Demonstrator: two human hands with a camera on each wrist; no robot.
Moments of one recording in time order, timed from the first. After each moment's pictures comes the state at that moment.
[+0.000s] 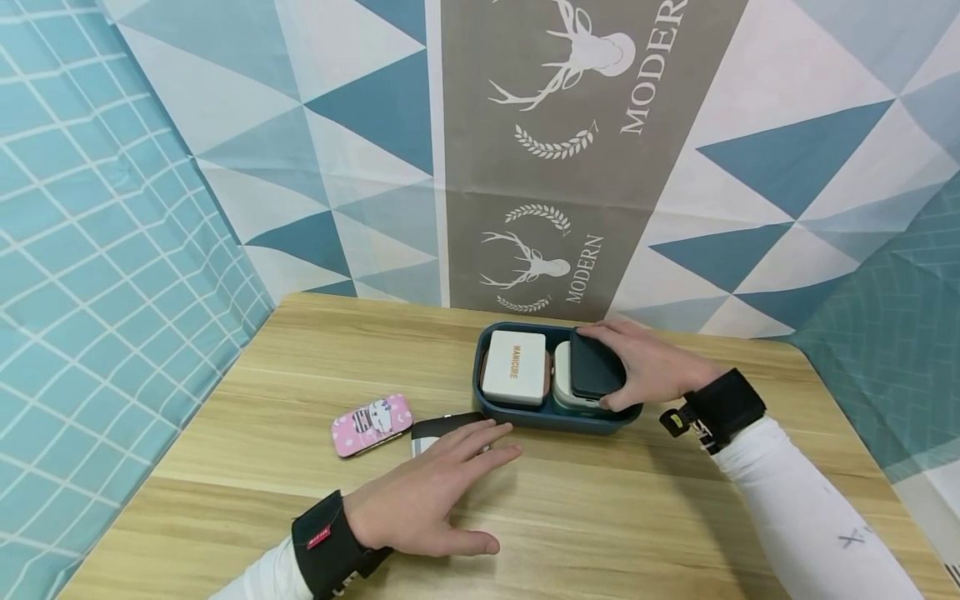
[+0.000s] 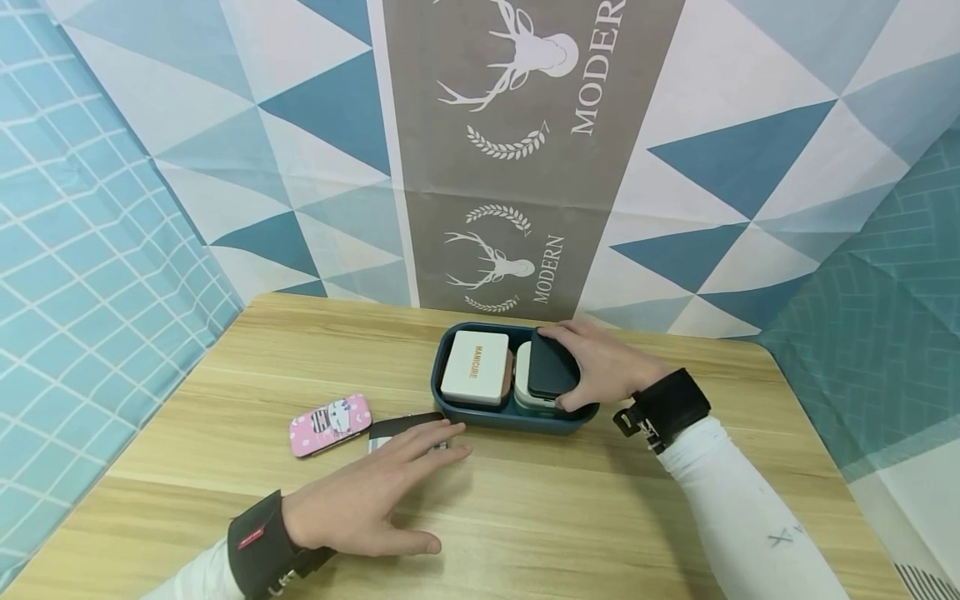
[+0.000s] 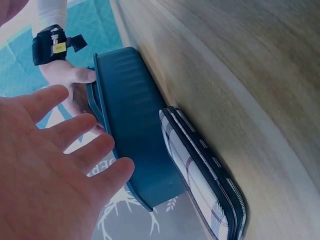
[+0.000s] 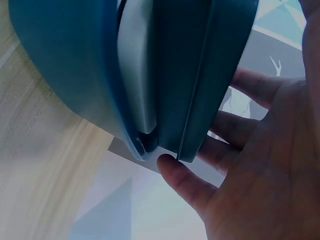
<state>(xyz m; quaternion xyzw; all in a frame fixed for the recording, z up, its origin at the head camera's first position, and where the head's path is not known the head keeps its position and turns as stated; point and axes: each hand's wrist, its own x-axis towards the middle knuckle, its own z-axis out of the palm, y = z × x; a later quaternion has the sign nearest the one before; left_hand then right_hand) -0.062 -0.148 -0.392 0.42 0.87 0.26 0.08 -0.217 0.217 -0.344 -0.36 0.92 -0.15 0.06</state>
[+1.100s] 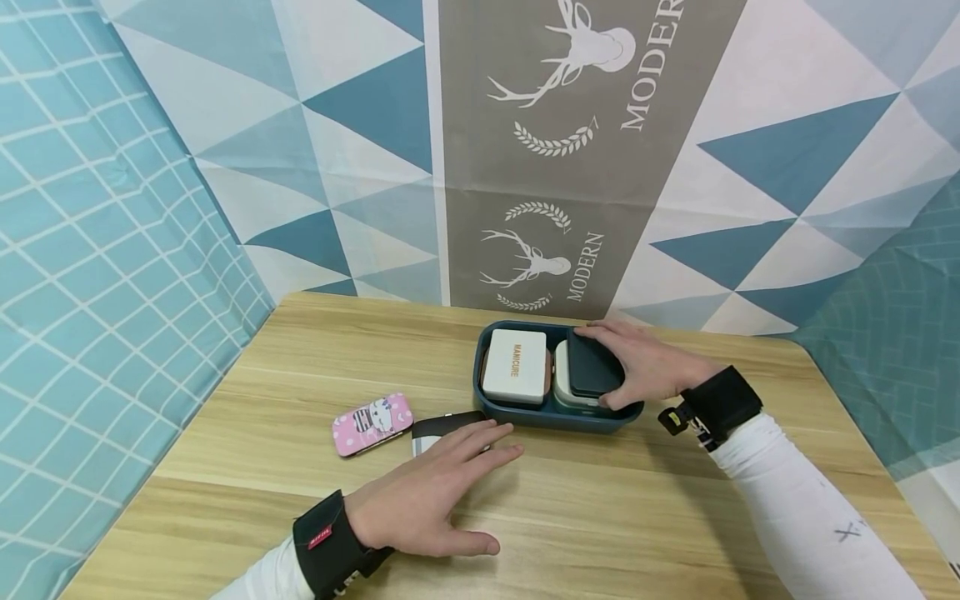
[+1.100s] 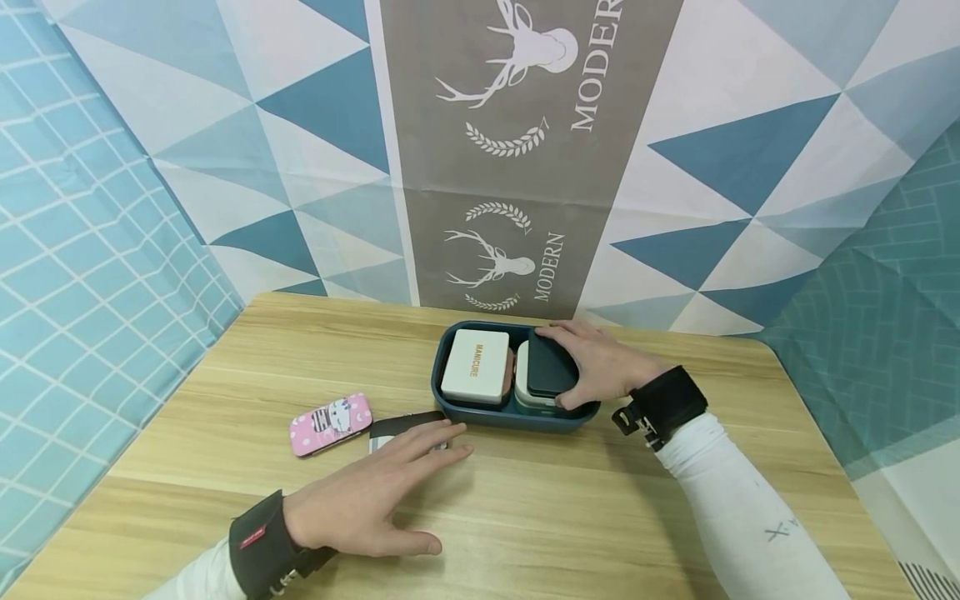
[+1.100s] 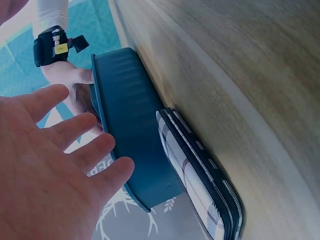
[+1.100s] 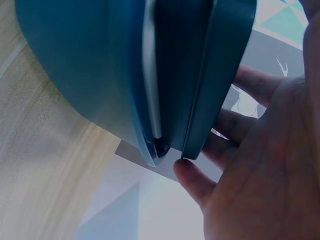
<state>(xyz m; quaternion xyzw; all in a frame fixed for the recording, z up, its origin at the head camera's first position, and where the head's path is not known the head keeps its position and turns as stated) -0.062 -0.147 -0.393 0.42 0.86 0.26 0.07 -0.224 0.218 -0.352 -0.35 0.92 -0.16 0.09</state>
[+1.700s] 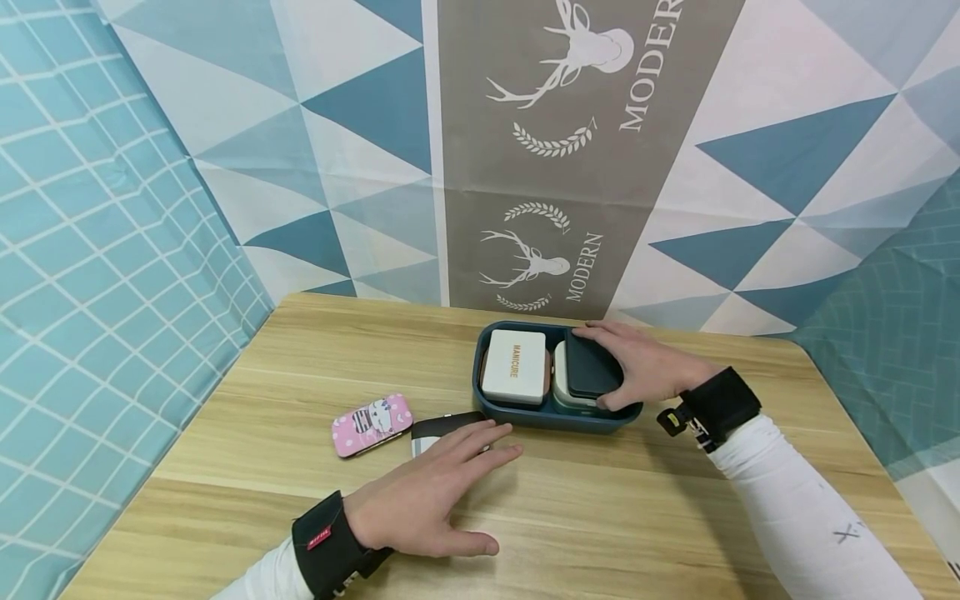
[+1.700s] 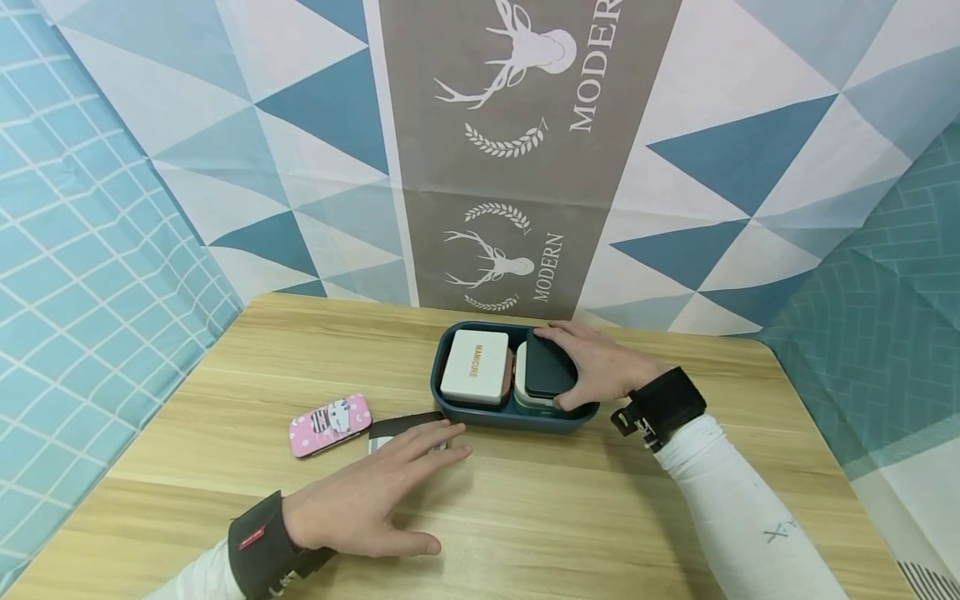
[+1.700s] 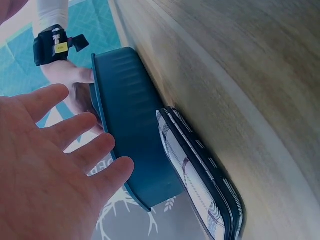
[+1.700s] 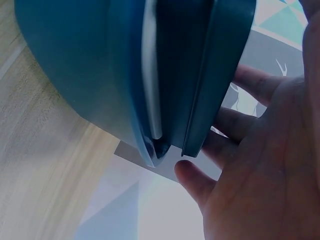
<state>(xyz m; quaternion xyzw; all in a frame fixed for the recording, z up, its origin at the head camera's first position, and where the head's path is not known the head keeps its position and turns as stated) -0.063 -0.148 -0.394 0.42 0.87 0.26 0.07 -0.221 0.217 -0.352 -0.34 0.92 -0.17 0.10</state>
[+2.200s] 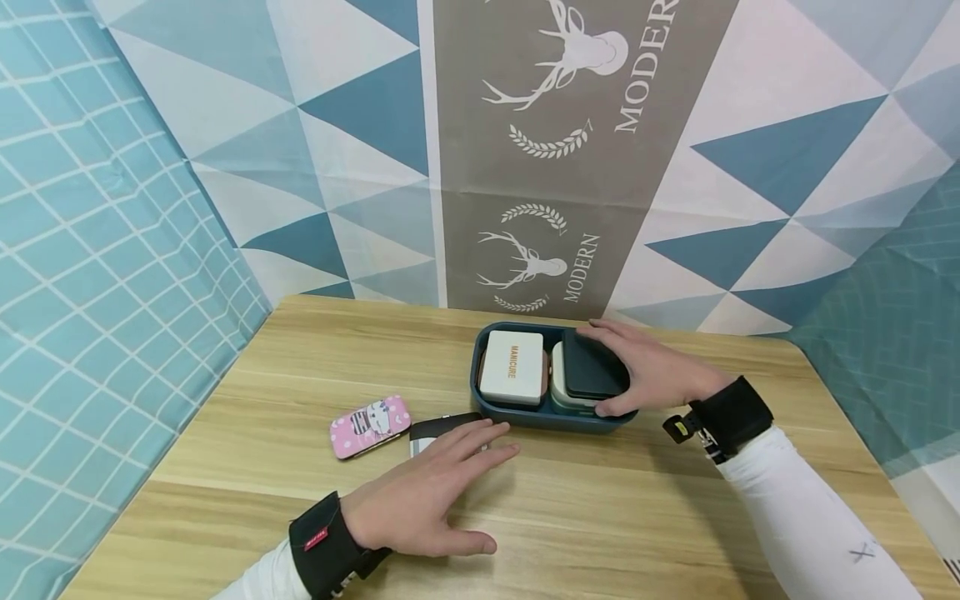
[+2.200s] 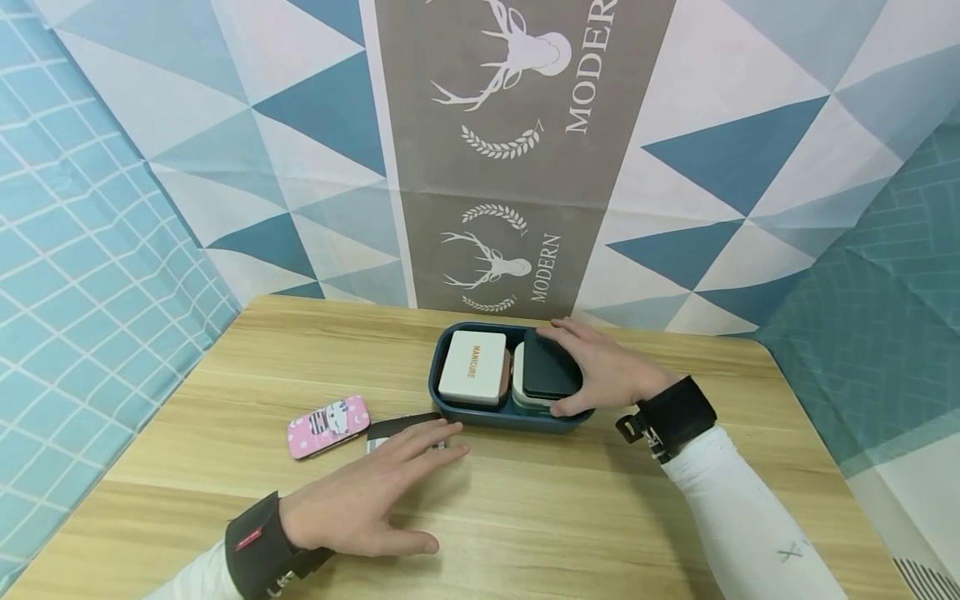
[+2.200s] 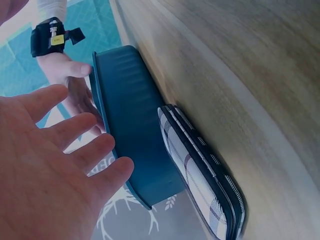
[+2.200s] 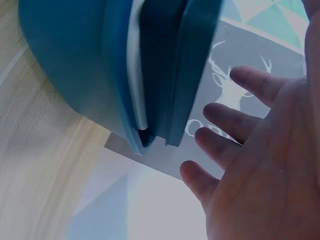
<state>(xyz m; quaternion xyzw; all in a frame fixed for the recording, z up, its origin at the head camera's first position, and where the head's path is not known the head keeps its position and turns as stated) -0.064 -0.148 -0.393 0.42 0.87 0.26 0.07 -0.207 0.224 -0.347 -0.34 0.92 -0.17 0.08</state>
